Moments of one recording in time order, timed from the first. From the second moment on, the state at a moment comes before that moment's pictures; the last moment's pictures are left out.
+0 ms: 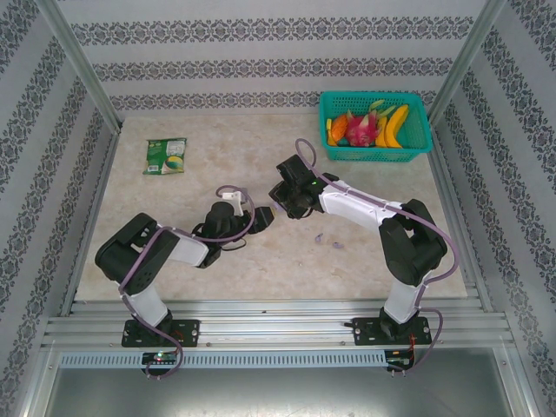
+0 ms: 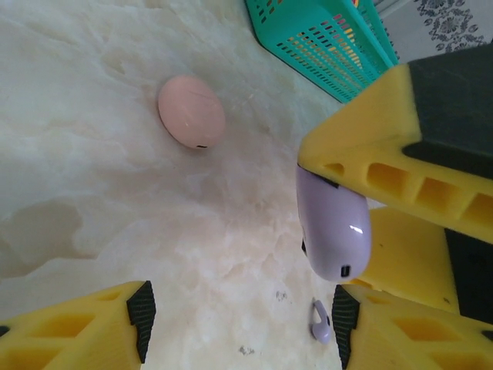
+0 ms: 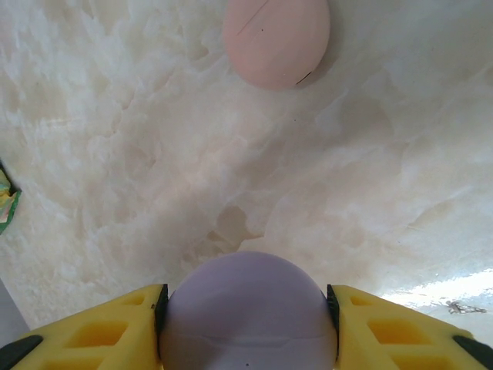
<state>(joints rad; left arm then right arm) -0.55 1.73 0.52 0.87 0.23 -0.84 0.65 1.80 1.28 -0.48 -0.05 1.37</state>
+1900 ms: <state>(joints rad) -0.58 1.78 0.57 0.99 0.16 -0.91 0.67 1.81 1.32 -0.43 -0.07 1.43</state>
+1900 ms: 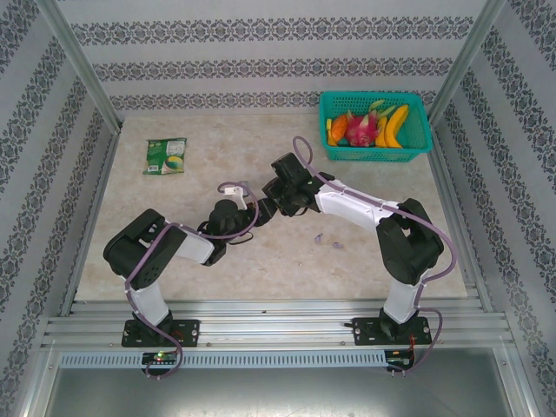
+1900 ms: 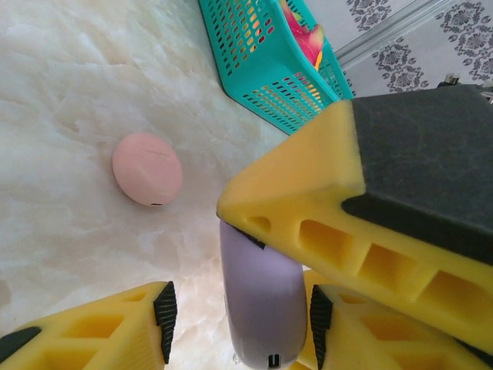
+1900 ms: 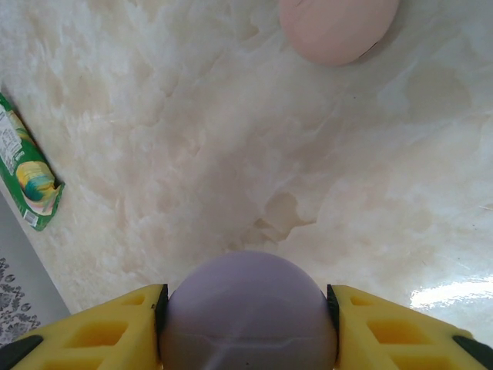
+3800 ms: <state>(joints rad) -0.49 1.63 0.66 0.70 0.55 -0.77 0.42 1.41 0.88 -0.21 -0.19 0.93</state>
